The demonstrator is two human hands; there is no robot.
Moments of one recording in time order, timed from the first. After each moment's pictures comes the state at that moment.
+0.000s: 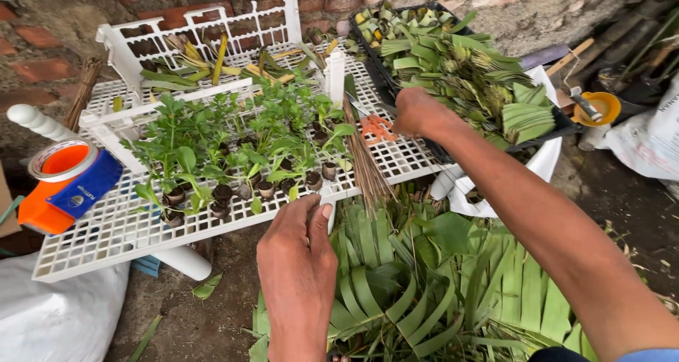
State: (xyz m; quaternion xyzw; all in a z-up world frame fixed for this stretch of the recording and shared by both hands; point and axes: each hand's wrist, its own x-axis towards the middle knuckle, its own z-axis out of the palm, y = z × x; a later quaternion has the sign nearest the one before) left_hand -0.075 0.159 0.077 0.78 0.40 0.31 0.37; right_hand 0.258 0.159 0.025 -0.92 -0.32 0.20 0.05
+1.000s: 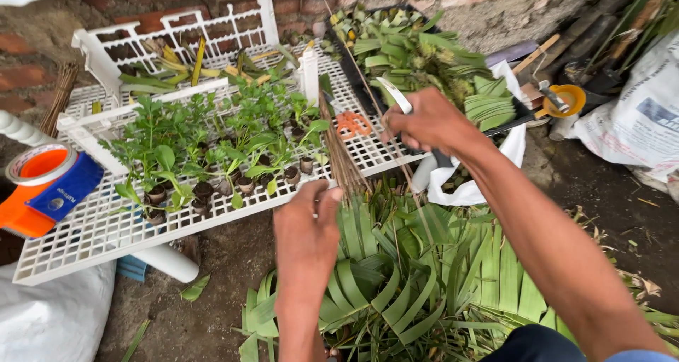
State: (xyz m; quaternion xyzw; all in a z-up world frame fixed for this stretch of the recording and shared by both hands) left_hand -0.048 0.144 0.066 0.81 0.34 0.27 0.40; right_hand 0.179 0.066 0.112 -0.89 -0.25 0.25 0.28
